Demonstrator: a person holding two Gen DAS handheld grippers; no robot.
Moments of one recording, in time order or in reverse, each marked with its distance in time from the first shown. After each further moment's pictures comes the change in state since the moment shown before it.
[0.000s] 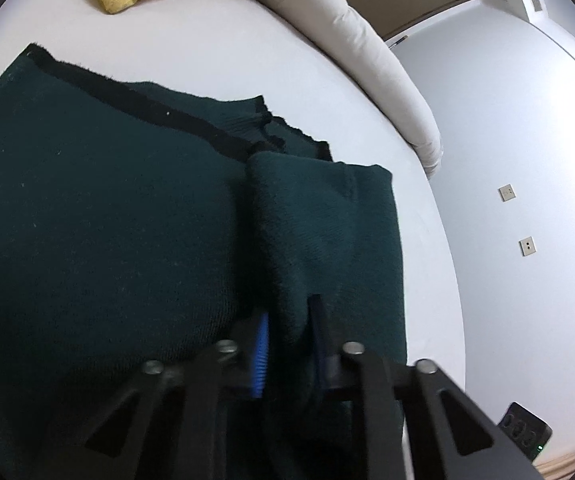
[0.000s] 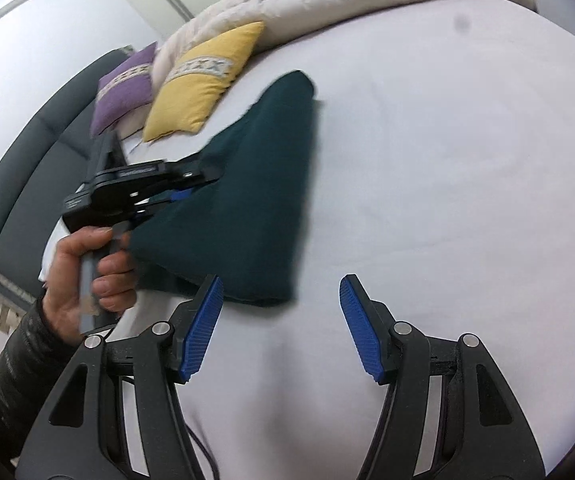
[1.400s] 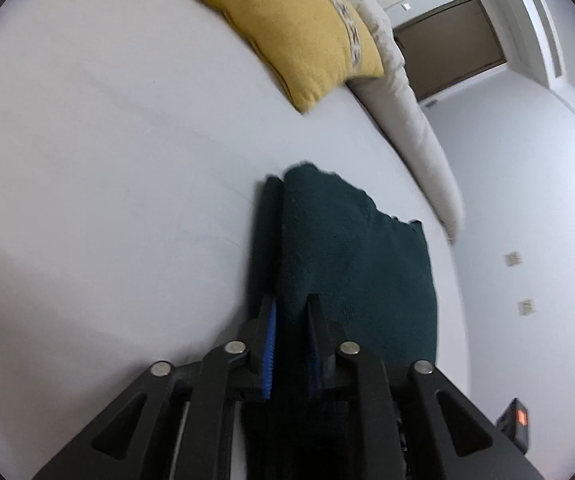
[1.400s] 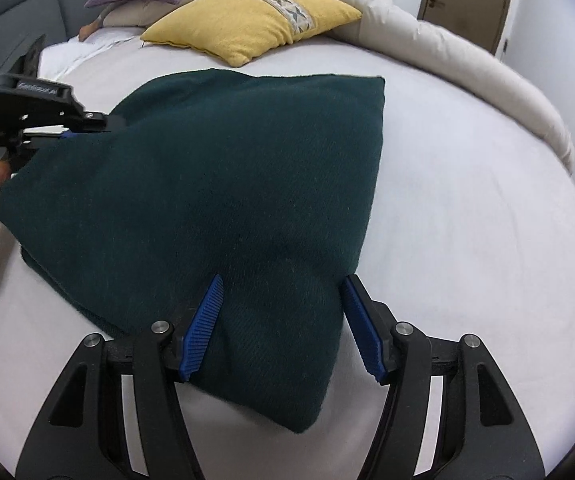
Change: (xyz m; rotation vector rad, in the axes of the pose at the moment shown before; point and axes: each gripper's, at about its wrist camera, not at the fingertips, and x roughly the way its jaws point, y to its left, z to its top) left arm -0.137 0.153 0.016 -0.119 -0.190 0.071; right arm 0.093 0.154 -0.052 -0.486 0.037 -0.378
